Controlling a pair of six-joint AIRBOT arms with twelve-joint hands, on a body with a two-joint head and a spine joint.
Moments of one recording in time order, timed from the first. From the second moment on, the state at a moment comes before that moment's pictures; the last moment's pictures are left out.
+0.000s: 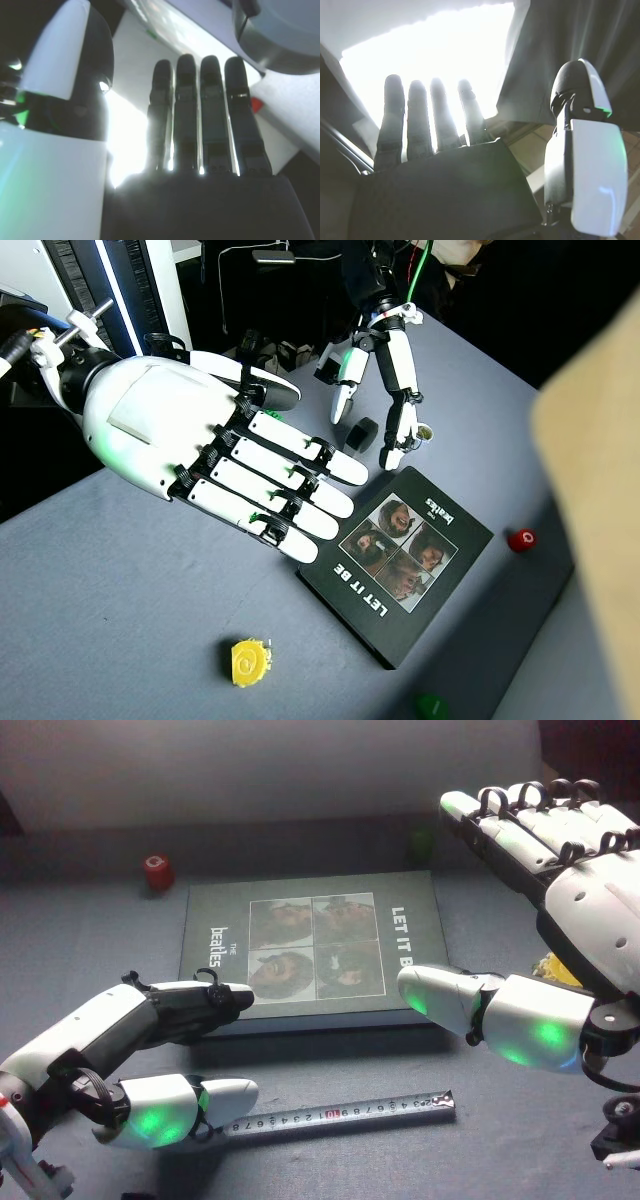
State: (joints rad) left arm 1.04 -0.85 0.69 -0.68 -0.84 0.57; right arm -0.58 -0.91 0.46 -2.33 -1.16 1.44
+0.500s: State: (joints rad) left arm 1.09 -0.88 0.70 -0.59 -0.87 0.55; right arm -0.58 -0.91 0.46 -2.33 -1.16 1.44
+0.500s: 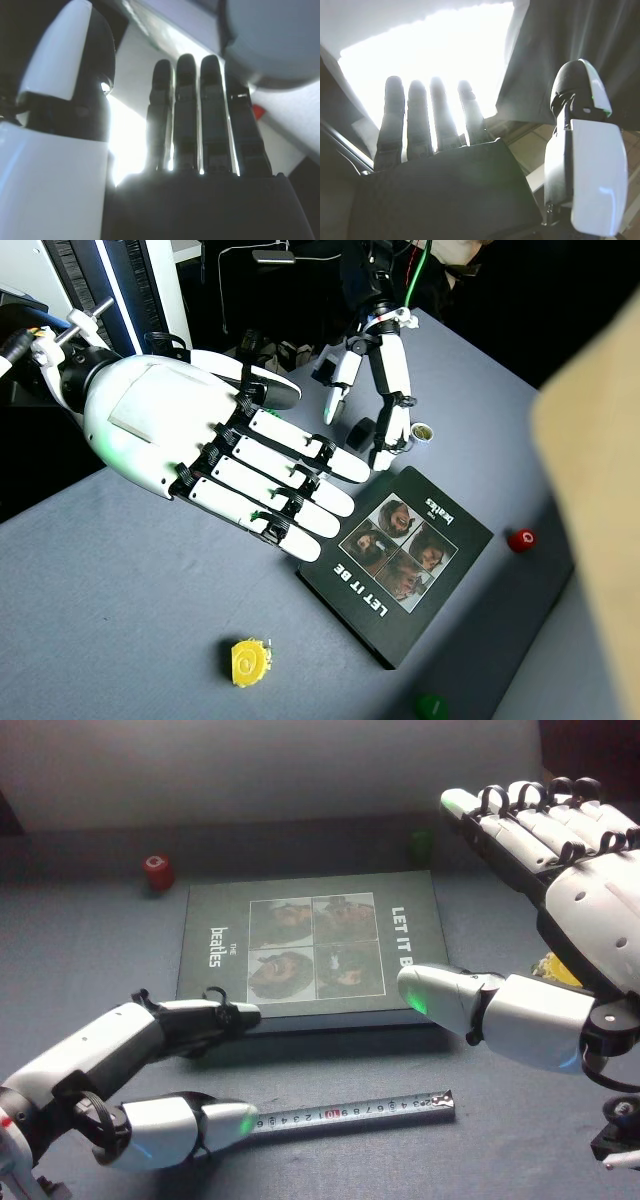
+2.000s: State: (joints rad) left arm 1.17 -0.89 0.72 -0.53 -0.94 0.55; right arm -0.58 -0.91 0.46 -2.34 -1.17 1.45
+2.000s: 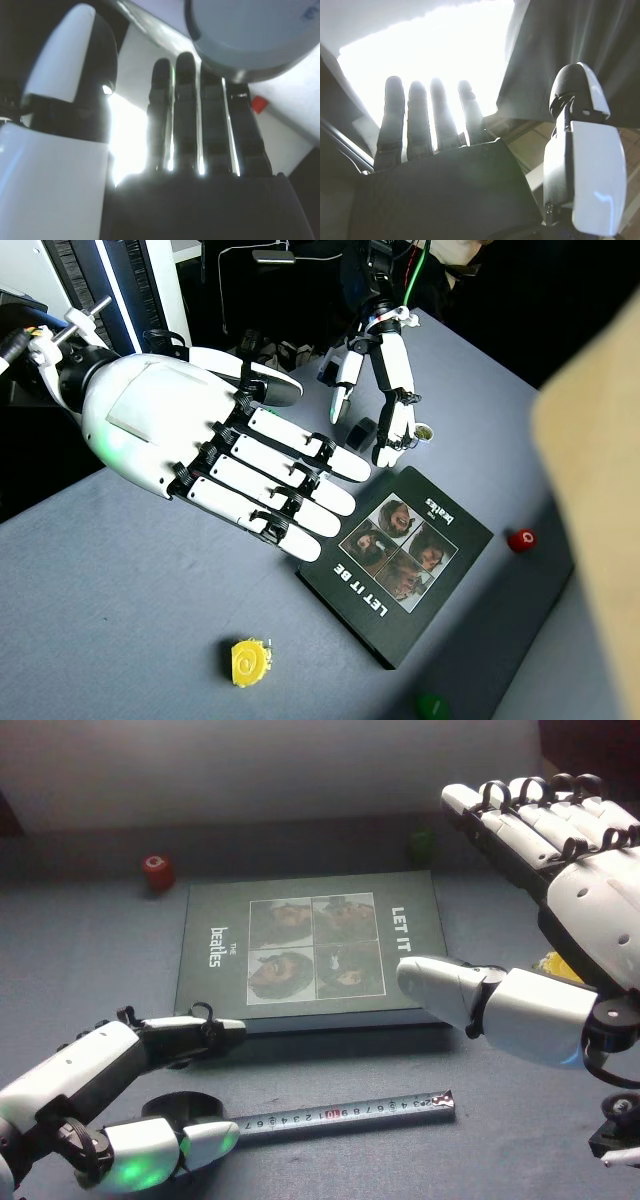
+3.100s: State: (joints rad) left arm 1.16 -0.89 0.80 -0.43 -0.86 0.61; right arm -0.58 -0.91 0.46 -2.35 -1.18 1.46
